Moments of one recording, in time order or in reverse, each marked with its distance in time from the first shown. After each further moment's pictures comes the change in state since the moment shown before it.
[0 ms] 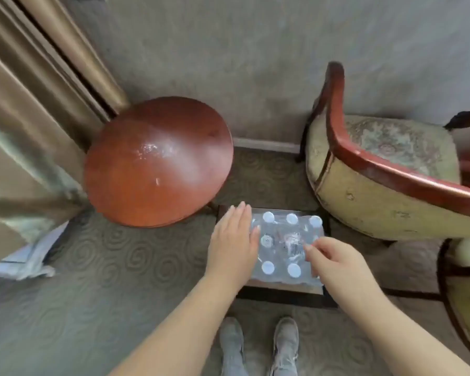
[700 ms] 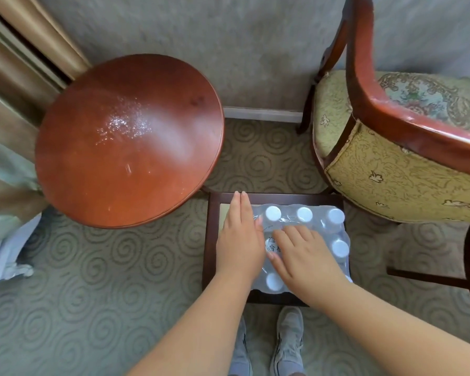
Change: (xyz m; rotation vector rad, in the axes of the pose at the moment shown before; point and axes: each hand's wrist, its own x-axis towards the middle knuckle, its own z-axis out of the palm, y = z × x) left_hand 0.049 -0.030 0.110 -0.125 -0.033 -0.194; right_hand 0.091 0.056 0.110 -0.653 -0.090 -0.505
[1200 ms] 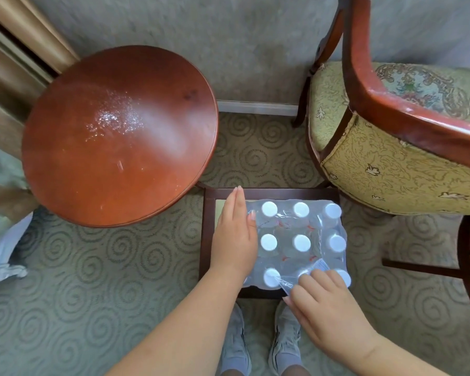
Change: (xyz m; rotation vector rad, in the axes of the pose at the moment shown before) left_hand 0.003 -0.008 -0.001 -0.172 -0.016 0.030; right_hand -0.076 0.006 0.015 -0.034 0.262 -0.214
